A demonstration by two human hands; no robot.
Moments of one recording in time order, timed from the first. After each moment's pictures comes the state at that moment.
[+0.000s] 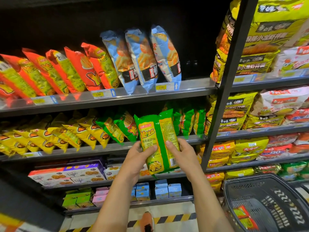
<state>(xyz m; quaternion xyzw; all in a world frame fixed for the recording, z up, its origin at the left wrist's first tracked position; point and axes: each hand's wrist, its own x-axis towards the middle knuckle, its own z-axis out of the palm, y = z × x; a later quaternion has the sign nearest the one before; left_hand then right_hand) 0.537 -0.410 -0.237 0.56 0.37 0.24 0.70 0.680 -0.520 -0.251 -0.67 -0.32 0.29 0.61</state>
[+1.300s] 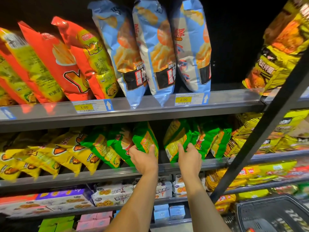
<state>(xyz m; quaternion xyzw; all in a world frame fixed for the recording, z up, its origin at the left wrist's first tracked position) 0.684 -0.239 -0.348 0.51 0.63 0.40 0.44 0.774 -0.326 -0.354 -0.90 -0.15 0.05 0.41</state>
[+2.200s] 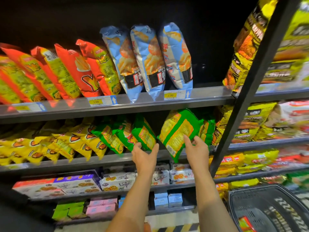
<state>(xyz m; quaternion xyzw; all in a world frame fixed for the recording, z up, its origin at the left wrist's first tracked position) 0.619 -0.324 -0.309 0.60 0.55 0.33 0.47 0.736 -0.440 -0.266 -0.79 -0.20 0.10 0.57</state>
